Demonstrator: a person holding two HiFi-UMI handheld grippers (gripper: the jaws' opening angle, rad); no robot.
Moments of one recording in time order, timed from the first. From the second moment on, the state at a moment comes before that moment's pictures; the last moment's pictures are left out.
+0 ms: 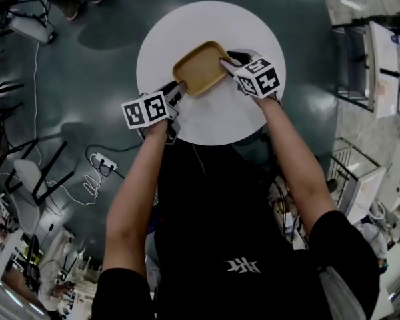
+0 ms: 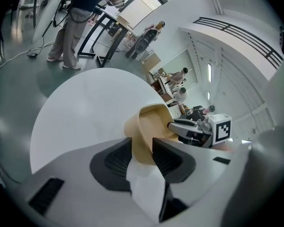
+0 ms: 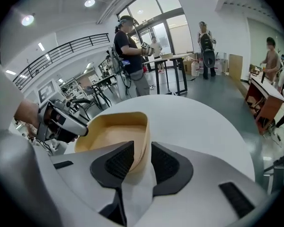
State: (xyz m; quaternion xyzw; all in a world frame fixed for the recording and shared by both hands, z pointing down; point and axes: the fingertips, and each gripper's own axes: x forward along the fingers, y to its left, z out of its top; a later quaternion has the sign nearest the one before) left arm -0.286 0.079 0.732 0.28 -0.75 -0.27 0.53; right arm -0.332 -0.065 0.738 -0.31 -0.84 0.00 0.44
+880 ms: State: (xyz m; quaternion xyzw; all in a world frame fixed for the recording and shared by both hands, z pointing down) left arm -0.281 0.075 0.714 0.28 -0.72 -0.32 0.54; right arm -0.331 -0.067 0.720 -0.29 -0.85 0.02 0.44
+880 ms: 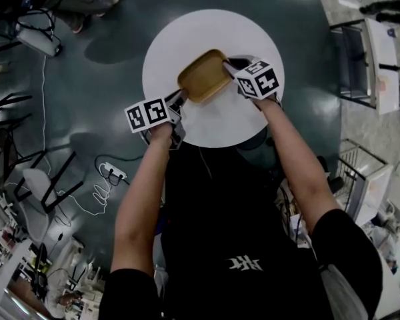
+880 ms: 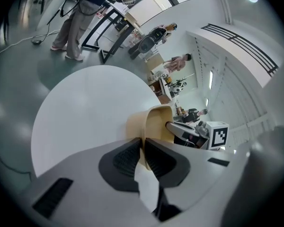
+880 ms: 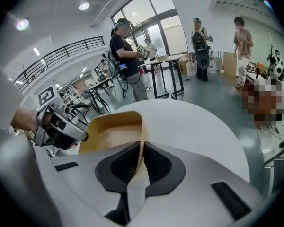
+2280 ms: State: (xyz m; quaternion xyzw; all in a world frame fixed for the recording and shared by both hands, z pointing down) left arm -0.337 0.000 0.511 0.52 -0.69 -0.18 0.46; right arm -0.299 -0.143 0.479 -0.06 -0.95 0.04 0.30
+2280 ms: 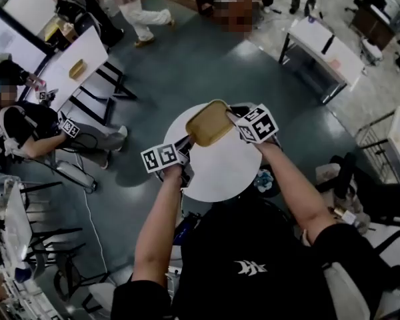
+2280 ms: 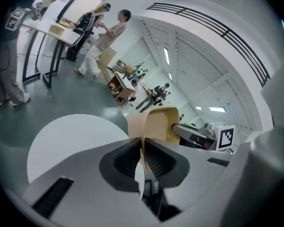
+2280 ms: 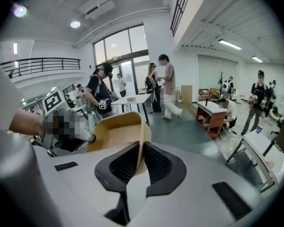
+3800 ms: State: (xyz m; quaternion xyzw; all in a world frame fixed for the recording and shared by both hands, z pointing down) left arm -0.051 -0.109 0.546 0.74 -0.43 0.02 0.52; right arm 0.079 -0.167 0.499 0.33 -0.89 0.15 0.29
